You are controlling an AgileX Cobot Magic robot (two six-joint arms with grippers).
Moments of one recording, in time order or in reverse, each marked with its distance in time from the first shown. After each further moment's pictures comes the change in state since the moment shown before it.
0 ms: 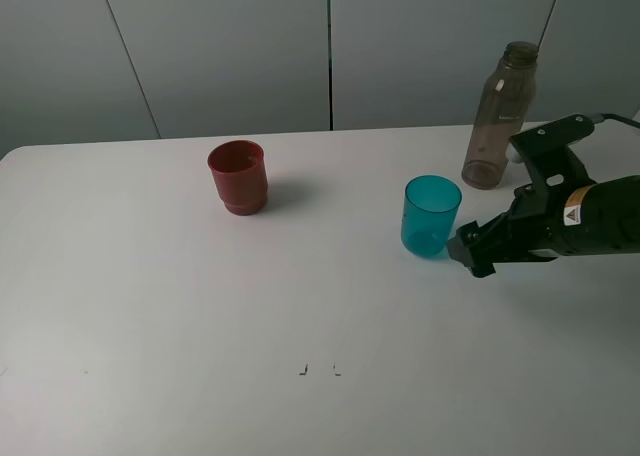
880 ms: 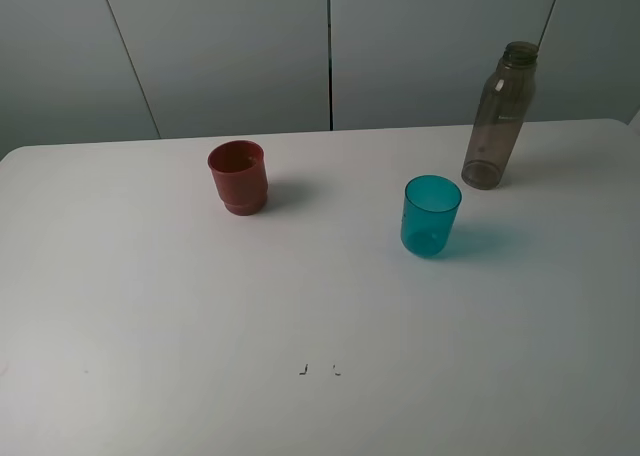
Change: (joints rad) left arm 0.000 0.000 0.000 0.000 0.000 -0.007; right arm 0.000 -1.214 -0.107 0.123 1.099 -0.079
